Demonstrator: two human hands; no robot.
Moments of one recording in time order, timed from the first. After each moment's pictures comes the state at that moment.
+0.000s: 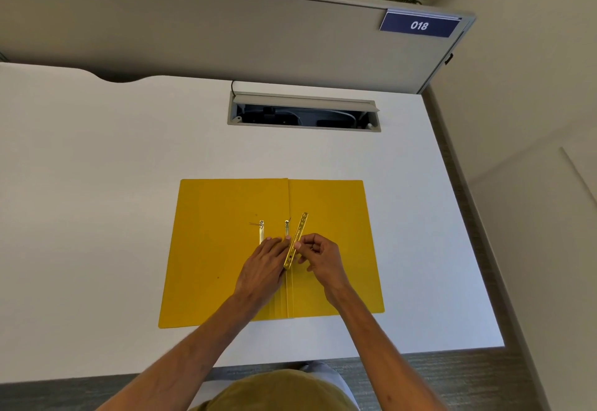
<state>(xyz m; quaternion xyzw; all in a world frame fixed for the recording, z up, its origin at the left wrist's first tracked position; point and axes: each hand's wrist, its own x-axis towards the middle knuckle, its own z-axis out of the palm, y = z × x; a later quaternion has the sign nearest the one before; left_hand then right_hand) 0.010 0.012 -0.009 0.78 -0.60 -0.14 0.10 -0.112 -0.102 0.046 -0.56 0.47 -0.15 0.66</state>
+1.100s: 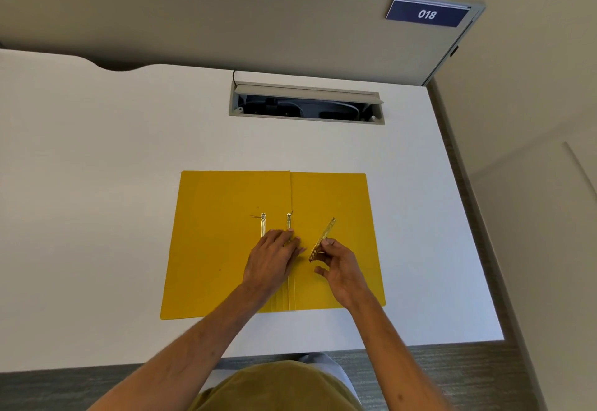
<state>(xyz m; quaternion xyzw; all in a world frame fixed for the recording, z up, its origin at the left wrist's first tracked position) 0.003 0.003 0.004 0.80 -0.58 -0.12 0.11 -0.148 -0.108 0.031 -0.33 0.49 -0.16 0.79</state>
